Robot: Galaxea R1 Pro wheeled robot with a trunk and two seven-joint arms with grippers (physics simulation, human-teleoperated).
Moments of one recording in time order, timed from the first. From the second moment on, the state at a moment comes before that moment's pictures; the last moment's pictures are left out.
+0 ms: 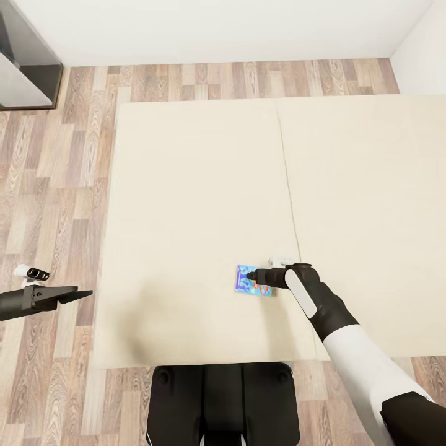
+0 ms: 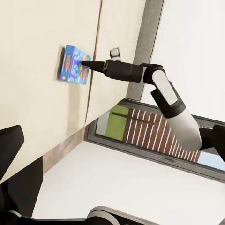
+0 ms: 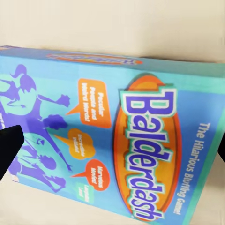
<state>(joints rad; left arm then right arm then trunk) -0.66 0.79 -0.12 -0.93 0.67 0.85 -1.57 -0.89 -0.02 0.26 -0.93 -0.52 0.81 -0.08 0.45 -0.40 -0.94</state>
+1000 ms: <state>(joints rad) -0.66 0.79 -0.12 -0.93 0.67 0.85 -1.57 -0.89 -0.02 0.26 -0.93 -0.52 0.81 -0.08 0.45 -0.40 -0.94</state>
